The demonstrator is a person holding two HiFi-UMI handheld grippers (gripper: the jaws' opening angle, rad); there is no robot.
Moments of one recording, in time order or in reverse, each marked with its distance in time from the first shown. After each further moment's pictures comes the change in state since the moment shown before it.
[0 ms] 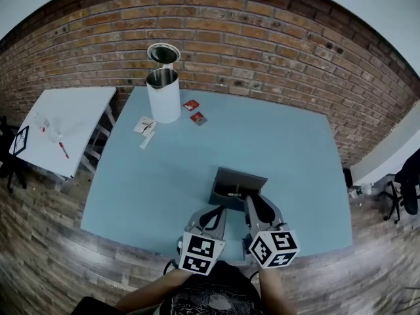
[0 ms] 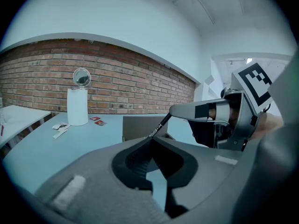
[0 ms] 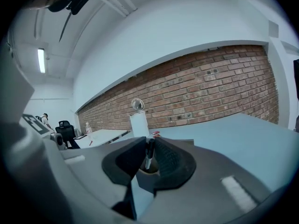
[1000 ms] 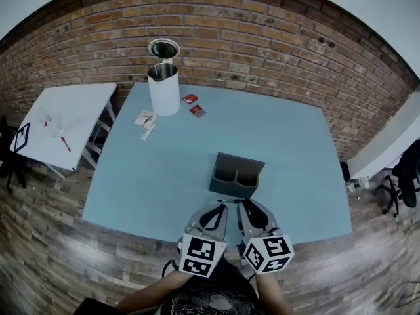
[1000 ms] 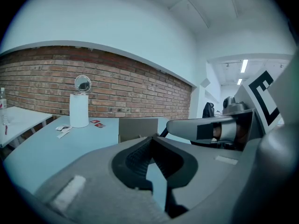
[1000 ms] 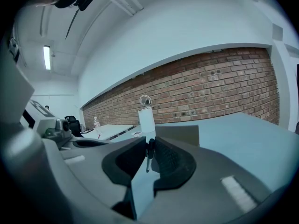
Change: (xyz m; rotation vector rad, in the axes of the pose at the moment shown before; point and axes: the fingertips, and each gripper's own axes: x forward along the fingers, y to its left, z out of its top) left arm -0.043 -0.030 -0.002 0.017 -0.054 -0.009; right arm -0.048 0.040 -0.030 -0.047 0.030 0.034
